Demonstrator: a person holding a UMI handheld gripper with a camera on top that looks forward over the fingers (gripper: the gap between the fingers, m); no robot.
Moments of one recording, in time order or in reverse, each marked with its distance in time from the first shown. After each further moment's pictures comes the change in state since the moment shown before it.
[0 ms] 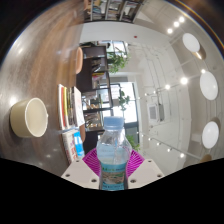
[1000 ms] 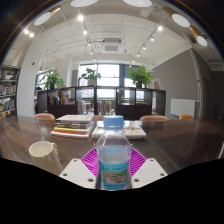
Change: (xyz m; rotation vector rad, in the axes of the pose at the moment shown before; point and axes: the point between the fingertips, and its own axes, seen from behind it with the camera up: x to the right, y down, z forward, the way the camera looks) arm -0.148 0.100 -0.038 -0.255 -0.162 1.439
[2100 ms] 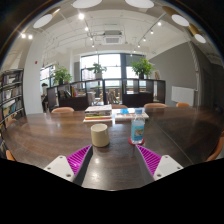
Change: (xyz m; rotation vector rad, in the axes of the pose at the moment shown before) arm -0.109 -0.007 -0.269 -0.144 -0.033 0.057
